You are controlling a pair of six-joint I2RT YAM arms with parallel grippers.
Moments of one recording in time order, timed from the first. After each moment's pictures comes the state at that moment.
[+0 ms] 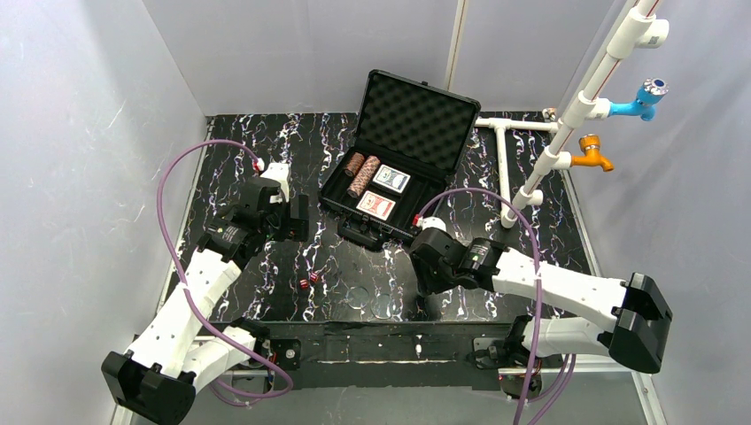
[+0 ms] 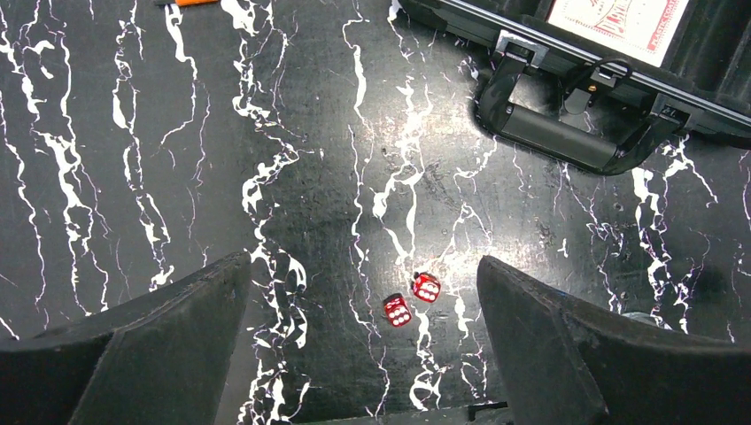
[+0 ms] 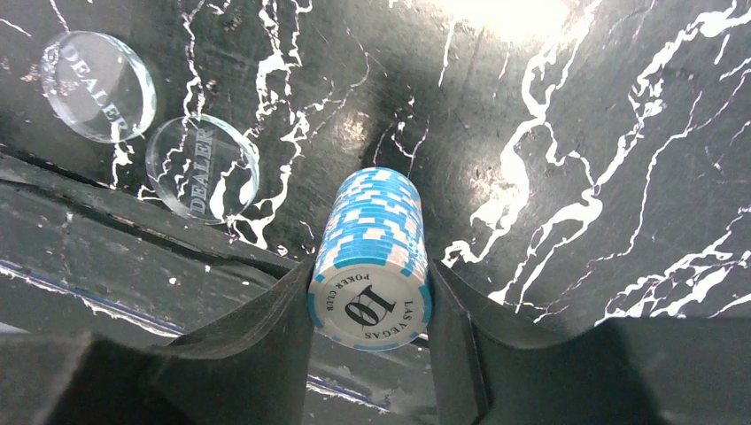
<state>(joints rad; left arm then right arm) -0.39 0.96 0.98 -0.81 -0.20 -0.19 1.07 1.17 0.83 -0.78 0.20 0.64</state>
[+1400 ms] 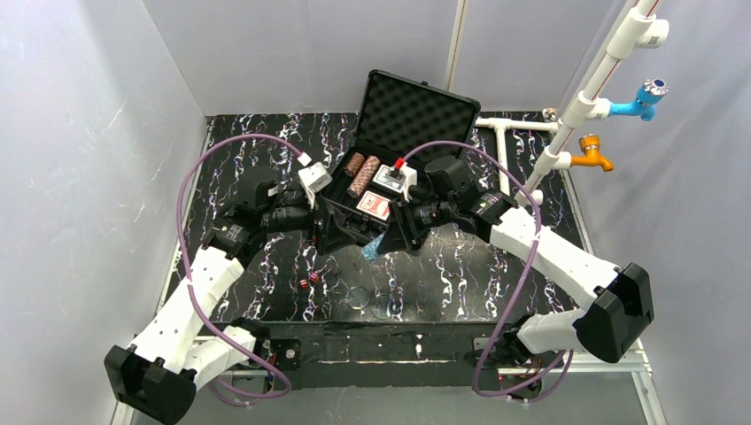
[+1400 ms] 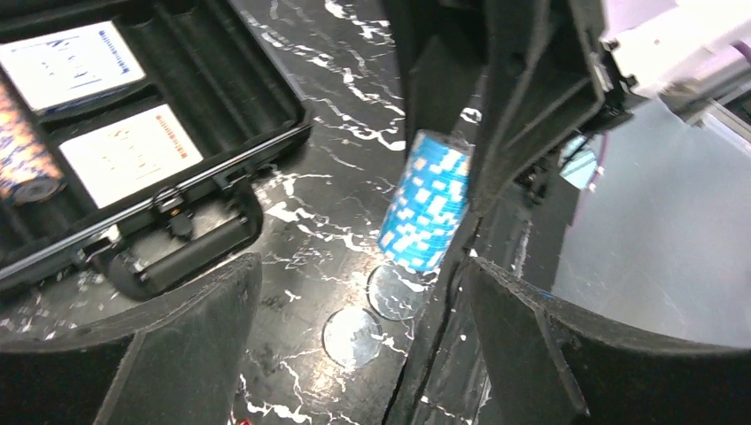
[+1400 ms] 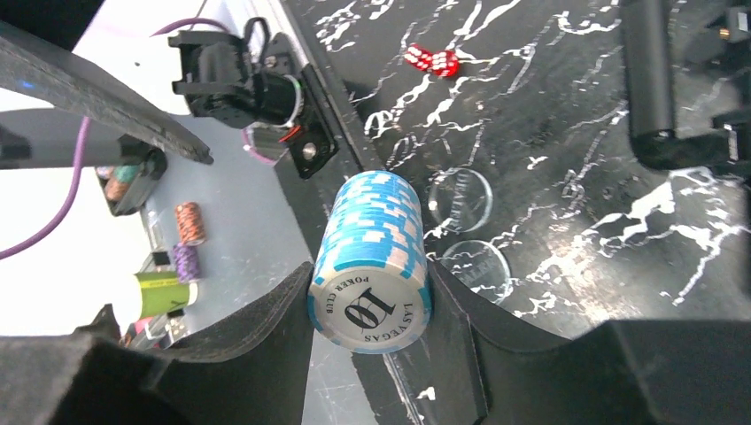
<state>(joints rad) -0.39 0.98 0.95 -0.48 0.77 0.03 0.75 1.32 1.13 -0.51 -0.67 0.33</state>
